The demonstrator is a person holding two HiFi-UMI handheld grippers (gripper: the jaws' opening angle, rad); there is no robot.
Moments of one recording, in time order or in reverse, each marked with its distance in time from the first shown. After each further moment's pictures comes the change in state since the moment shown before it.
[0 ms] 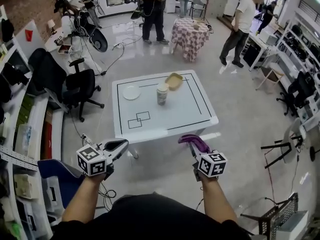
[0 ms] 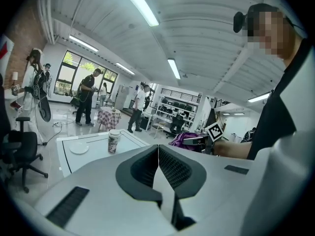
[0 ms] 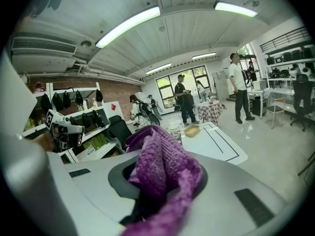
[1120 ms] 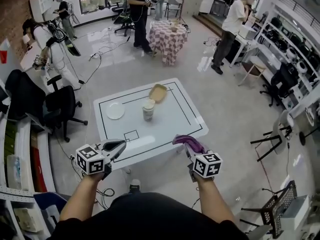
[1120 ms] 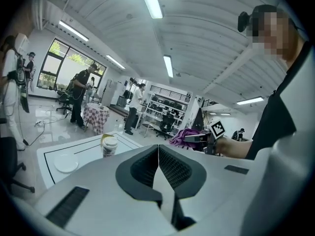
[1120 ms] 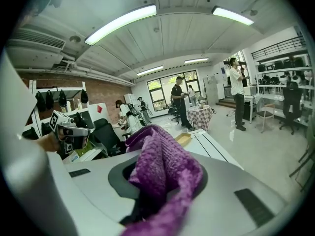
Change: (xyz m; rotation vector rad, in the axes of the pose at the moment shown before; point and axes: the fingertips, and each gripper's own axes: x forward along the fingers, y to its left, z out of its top) left arm 0.092 0.127 0.065 0.007 0.042 -0.168; right arm 0.092 -0.035 0.080 0.013 -0.024 -0.132
